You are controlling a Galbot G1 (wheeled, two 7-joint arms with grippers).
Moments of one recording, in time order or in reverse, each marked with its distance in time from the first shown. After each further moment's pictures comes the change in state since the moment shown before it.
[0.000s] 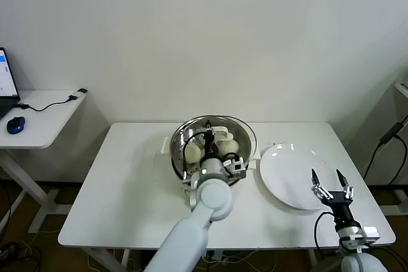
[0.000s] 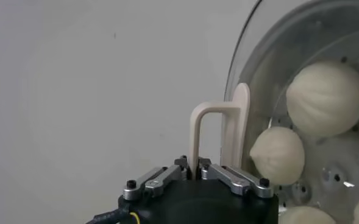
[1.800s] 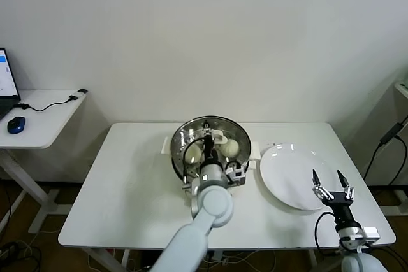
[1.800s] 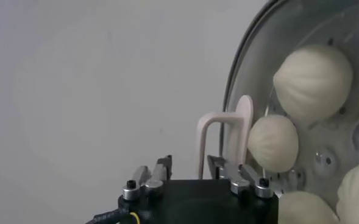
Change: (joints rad) left arm 0.039 0.000 0.007 0.014 0.063 -0.007 -0.034; right arm 0.007 0.002 0.003 -0.018 0.000 0.007 -0.001
